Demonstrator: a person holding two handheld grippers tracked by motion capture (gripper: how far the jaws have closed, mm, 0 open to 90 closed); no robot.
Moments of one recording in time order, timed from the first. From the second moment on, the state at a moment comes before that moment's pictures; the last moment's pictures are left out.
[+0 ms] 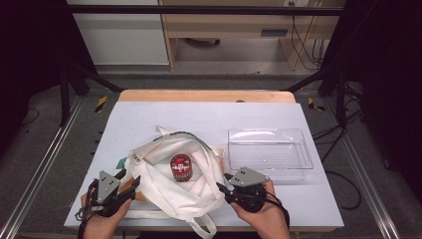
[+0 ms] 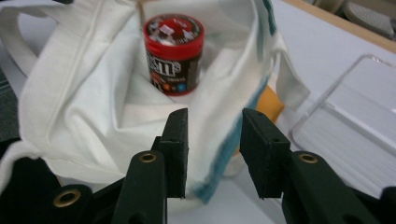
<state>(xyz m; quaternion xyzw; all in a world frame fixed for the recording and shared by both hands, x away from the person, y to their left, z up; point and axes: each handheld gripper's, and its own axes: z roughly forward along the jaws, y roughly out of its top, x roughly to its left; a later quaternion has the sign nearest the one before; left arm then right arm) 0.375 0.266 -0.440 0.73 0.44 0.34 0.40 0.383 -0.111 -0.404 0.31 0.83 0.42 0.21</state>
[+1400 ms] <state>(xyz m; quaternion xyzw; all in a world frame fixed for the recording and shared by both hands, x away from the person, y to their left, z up) 0.379 0.274 -0.451 0.77 0.43 0.29 0.38 0.400 -0.142 -0.446 0.36 0.85 0.35 0.17</state>
